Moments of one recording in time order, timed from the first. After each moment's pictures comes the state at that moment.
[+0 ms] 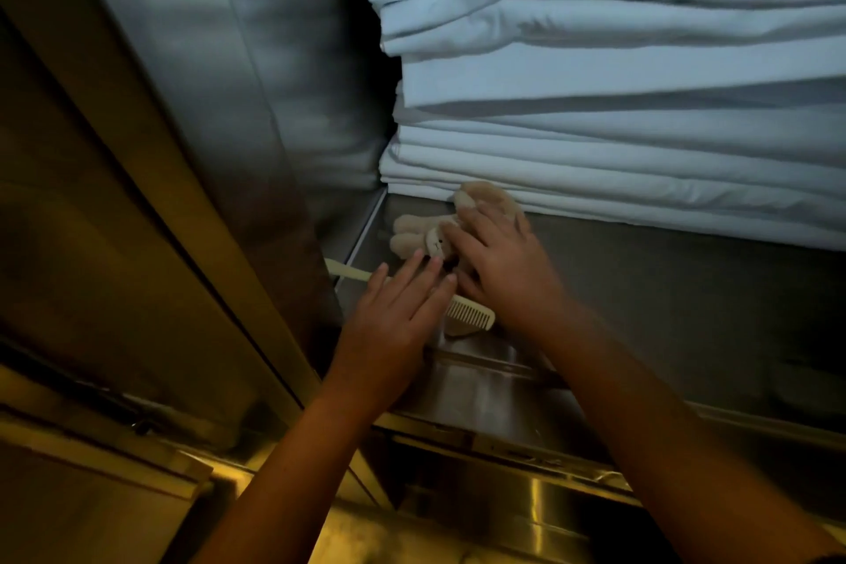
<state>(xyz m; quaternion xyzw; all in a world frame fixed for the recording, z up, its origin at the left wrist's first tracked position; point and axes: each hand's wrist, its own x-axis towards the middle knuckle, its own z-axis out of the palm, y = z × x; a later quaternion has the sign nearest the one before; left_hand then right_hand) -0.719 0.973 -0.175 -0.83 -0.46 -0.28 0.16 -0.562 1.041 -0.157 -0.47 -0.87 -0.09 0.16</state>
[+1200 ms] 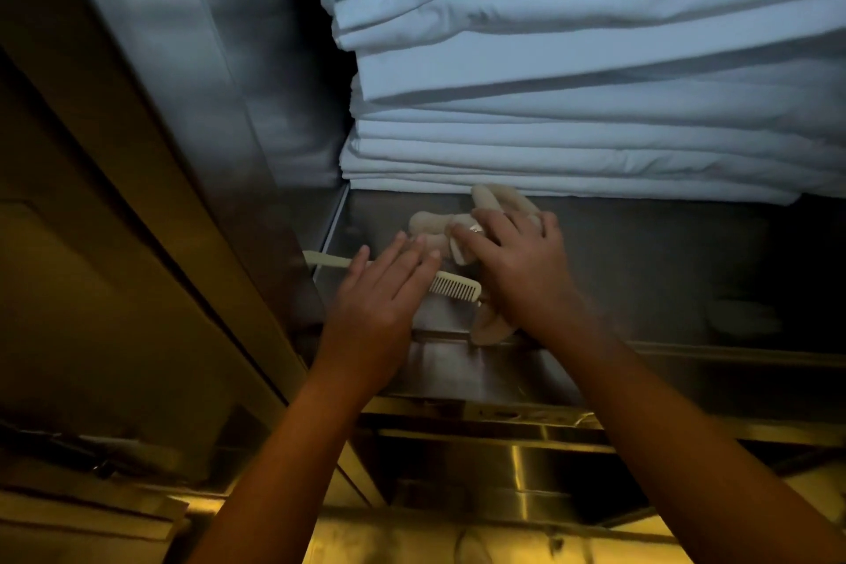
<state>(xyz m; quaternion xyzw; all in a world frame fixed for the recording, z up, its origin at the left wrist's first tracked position) -0.720 0.969 -0.162 -0.83 -0.43 -0.32 0.13 -0.538 1.000 -0.158 -0.54 -0.81 -0.16 0.19</state>
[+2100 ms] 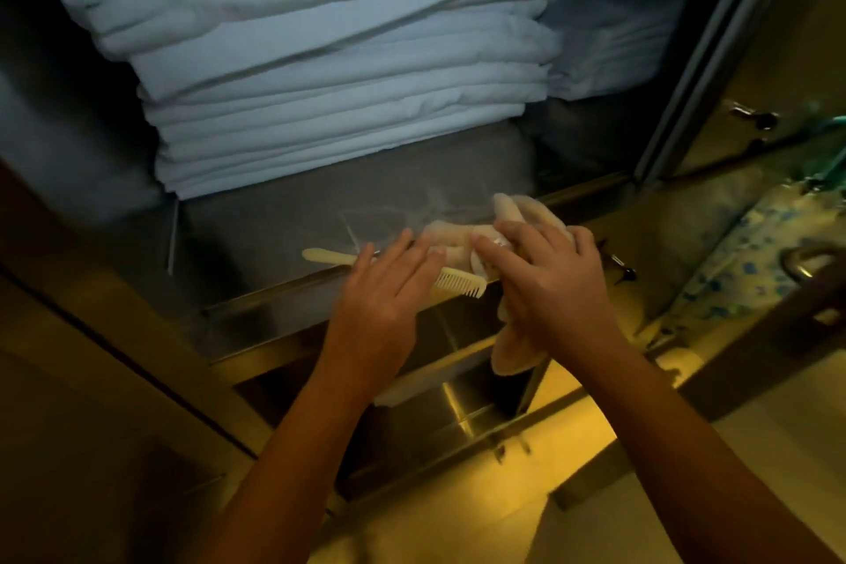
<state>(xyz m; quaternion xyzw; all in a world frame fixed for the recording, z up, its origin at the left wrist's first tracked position) -0.651 0.864 -0.161 -0.92 -0.20 -0.34 0.02 -0.485 0.772 -0.152 -0.72 -0.63 -0.22 0.19</state>
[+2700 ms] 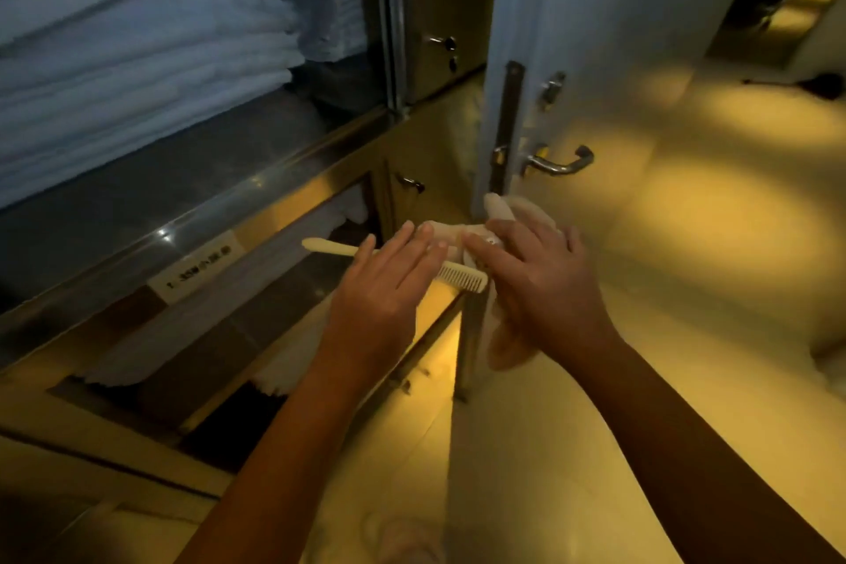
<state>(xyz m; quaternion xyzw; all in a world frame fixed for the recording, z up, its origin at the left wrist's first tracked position) -0.612 0.670 -0.164 -0.95 0.03 -0.31 -0.06 -0.510 0.512 -0.161 -0.85 -0.46 -0.22 0.13</state>
